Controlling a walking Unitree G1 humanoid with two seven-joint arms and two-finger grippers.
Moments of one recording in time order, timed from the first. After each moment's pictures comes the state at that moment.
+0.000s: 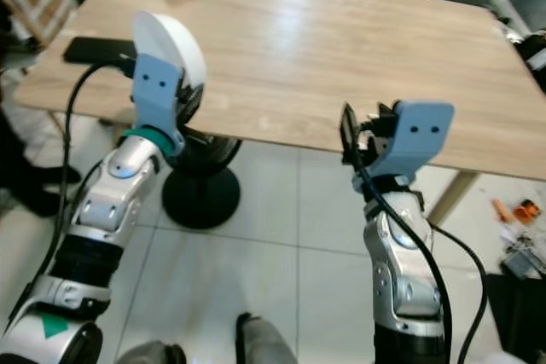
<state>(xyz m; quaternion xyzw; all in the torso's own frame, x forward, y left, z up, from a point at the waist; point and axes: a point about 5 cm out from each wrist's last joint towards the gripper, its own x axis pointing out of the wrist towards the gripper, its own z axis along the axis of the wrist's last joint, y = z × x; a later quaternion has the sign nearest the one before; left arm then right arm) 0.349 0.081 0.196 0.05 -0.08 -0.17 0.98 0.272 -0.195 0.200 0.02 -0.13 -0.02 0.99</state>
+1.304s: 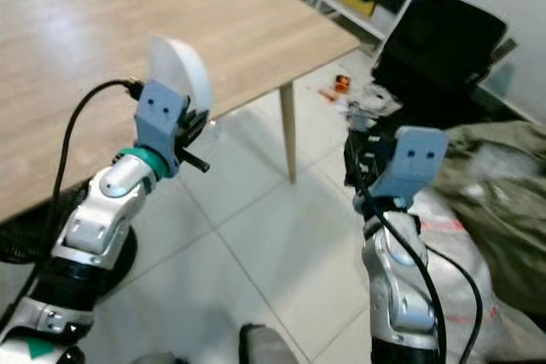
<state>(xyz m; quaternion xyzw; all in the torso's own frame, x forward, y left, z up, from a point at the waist) 0.326 0.099 0.188 0.11 -0.07 -0.22 0.97 0.271 -0.194 0.175 0.04 -0.09 -0.03 0.99</state>
